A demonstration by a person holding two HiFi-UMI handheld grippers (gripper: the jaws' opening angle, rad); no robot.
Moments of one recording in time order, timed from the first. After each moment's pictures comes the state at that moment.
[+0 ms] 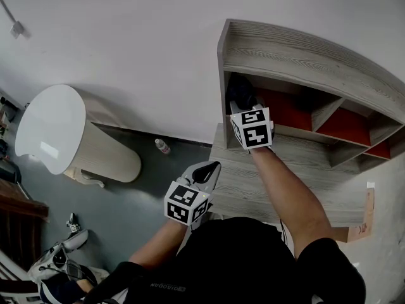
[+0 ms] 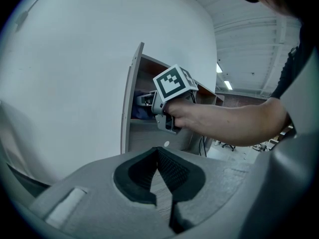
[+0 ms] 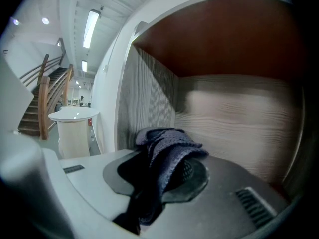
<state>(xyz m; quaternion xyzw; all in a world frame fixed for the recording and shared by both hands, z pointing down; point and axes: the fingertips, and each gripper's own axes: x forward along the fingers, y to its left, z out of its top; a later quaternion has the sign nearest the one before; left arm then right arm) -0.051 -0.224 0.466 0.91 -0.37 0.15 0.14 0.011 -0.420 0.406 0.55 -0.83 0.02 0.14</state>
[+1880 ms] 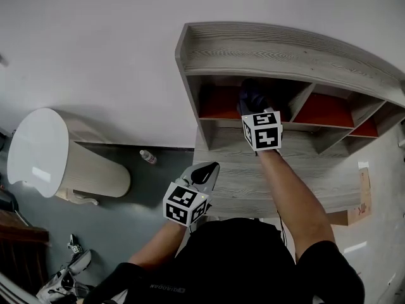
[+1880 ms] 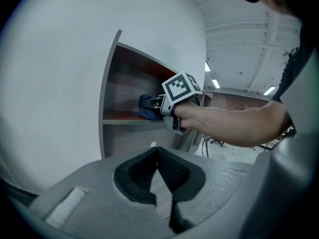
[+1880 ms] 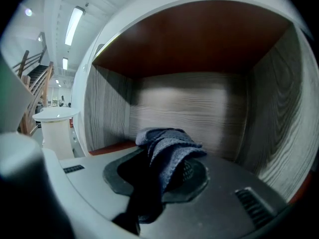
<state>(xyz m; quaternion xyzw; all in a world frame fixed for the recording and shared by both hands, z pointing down) 0.009 -0.219 0.467 0.93 -0.31 0.16 0.12 0.136 -0.395 0.414 0.63 -0.77 0.05 0.13</state>
